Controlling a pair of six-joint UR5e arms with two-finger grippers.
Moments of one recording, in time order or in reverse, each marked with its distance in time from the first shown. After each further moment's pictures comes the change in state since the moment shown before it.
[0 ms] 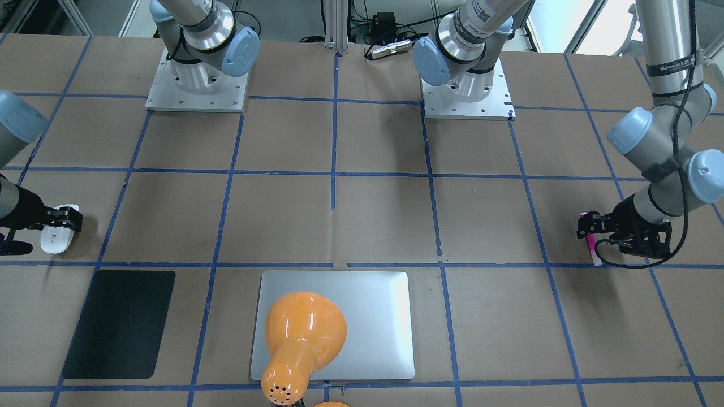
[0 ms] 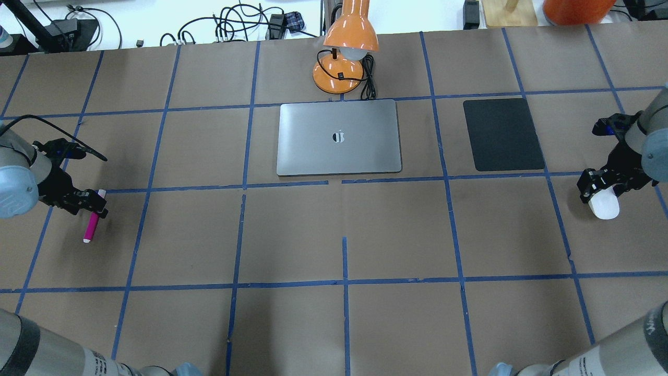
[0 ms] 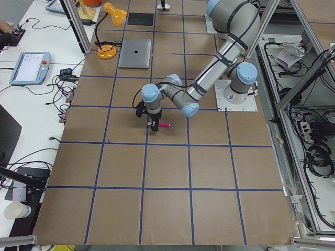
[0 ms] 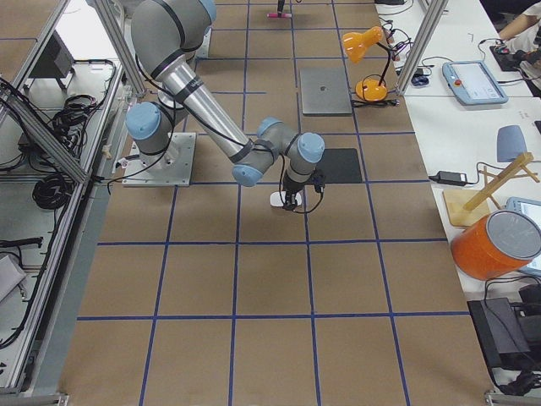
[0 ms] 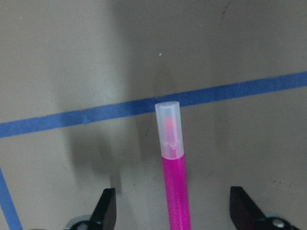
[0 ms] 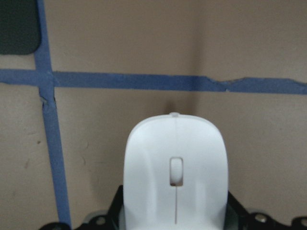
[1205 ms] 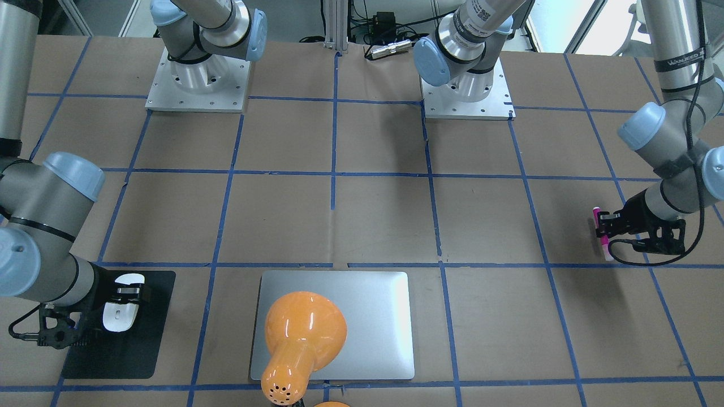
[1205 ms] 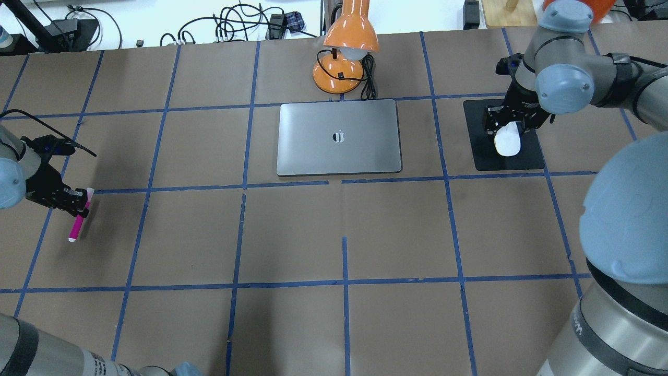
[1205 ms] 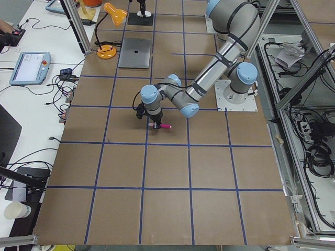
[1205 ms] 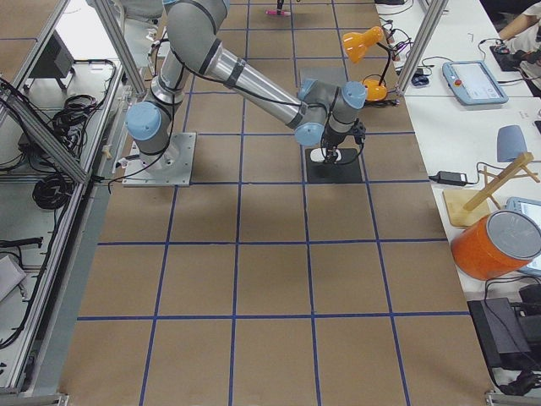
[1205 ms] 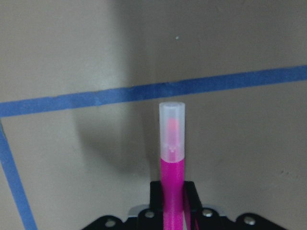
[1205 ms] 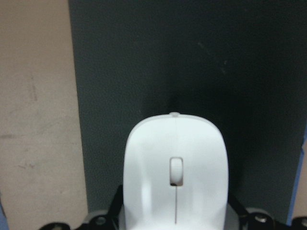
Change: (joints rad) left arm 0.007 0.025 0.062 -0.099 0.037 -0.096; right arm 0.362 0.204 -0.330 0.087 0.091 0.386
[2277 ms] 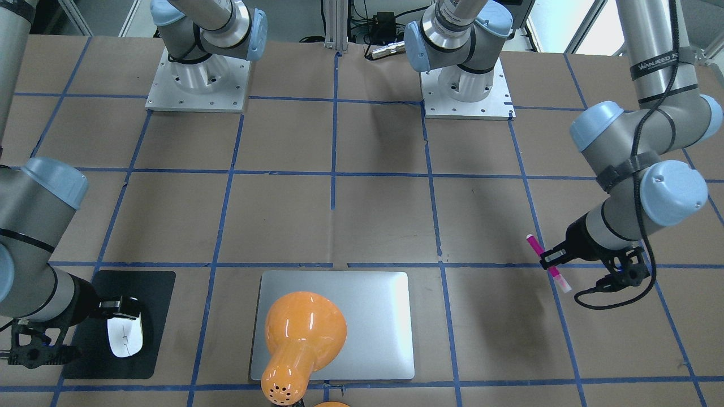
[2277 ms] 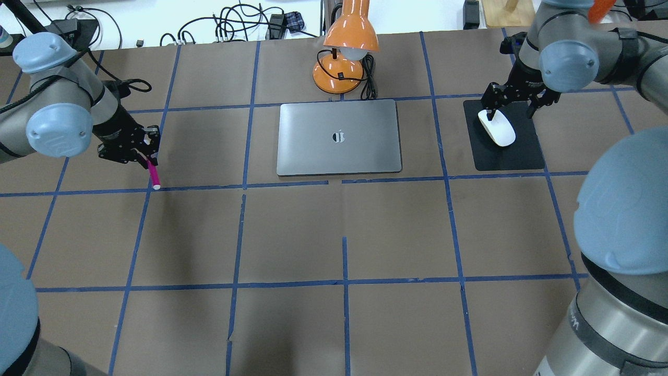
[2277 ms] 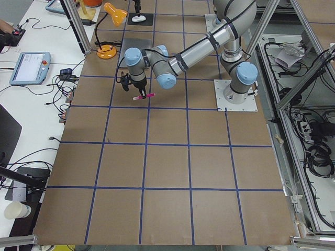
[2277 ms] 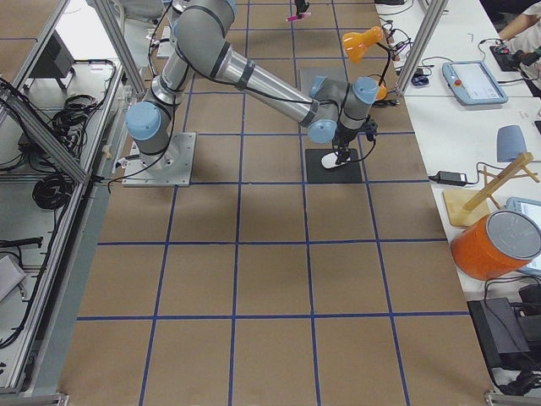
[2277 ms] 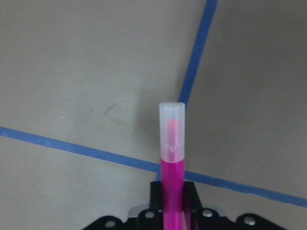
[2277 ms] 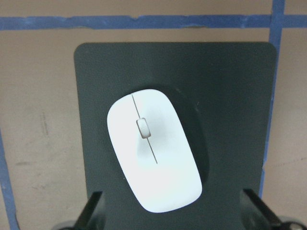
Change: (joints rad) left arm -0.356 0.019 0.111 -0.100 -0.093 -0.827; right arm 0.005 -0.004 -0.120 0.087 -0.012 0.012
